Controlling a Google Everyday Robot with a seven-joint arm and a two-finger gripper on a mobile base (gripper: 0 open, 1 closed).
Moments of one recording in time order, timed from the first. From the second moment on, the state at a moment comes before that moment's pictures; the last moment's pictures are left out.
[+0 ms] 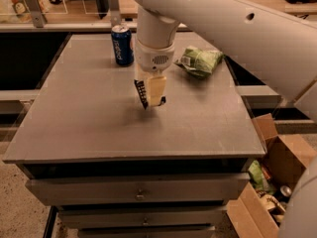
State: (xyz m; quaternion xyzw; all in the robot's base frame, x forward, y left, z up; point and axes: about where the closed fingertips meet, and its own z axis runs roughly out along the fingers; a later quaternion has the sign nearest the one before) arm 0.574 0.015 0.861 -0.81 0.58 0.01 0.08
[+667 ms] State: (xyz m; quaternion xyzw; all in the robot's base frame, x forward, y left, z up) arm 0.632 0.025 0.856 -0.73 0.68 -0.03 0.11
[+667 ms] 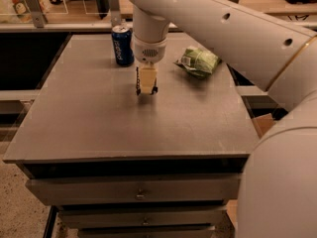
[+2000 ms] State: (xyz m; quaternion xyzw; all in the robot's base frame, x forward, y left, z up) arm 0.700 0.037 0.852 -0.56 0.80 -0.02 0.21
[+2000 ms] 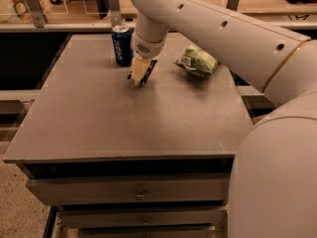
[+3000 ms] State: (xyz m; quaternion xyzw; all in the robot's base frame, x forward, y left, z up) arm 0.707 0.048 0.846 -0.55 0.81 0.00 0.20
